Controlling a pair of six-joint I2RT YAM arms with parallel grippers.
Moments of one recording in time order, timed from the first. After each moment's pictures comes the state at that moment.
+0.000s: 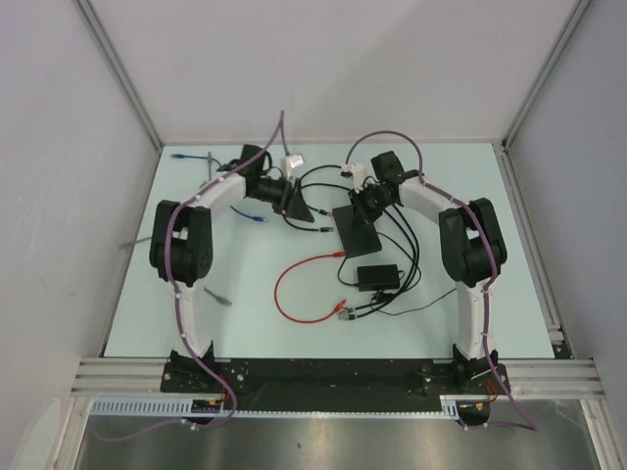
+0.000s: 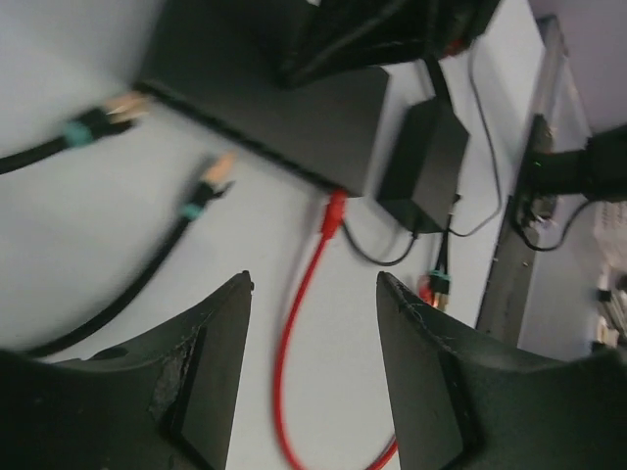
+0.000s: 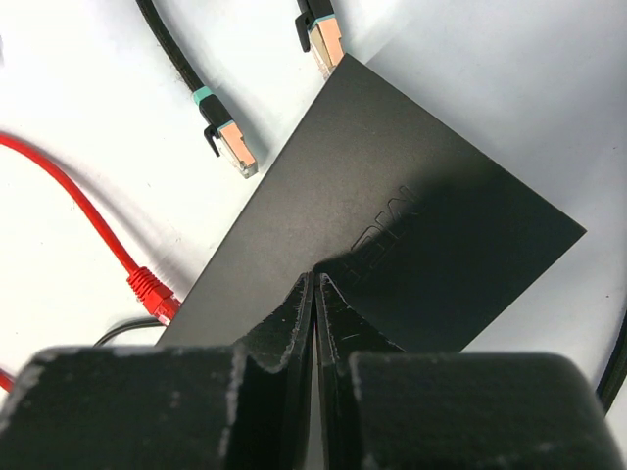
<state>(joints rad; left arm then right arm) -0.21 2.07 1.60 -0.60 0.98 0.17 0.38 2.12 1.56 -0.52 -0.52 -0.29</state>
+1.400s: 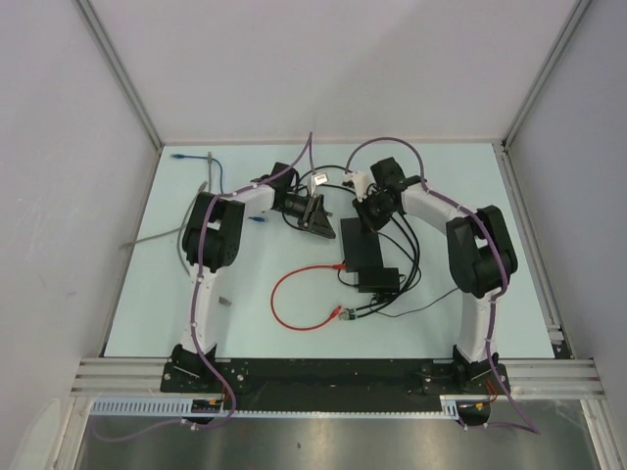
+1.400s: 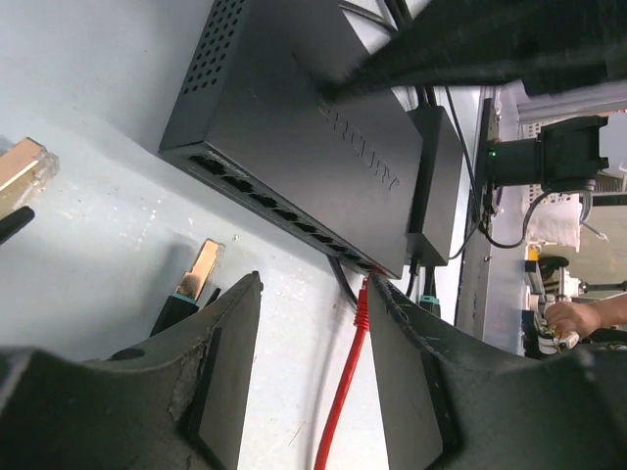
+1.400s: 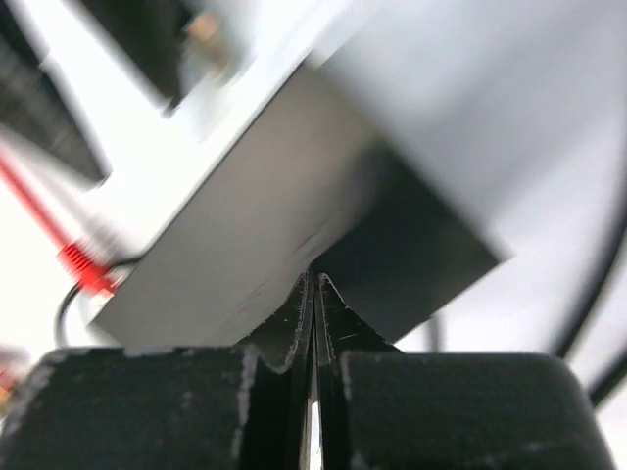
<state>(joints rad) -0.35 2.33 1.65 -0.44 1.16 0.03 0.41 1.98 1.43 -0.56 -0.35 -0.31</state>
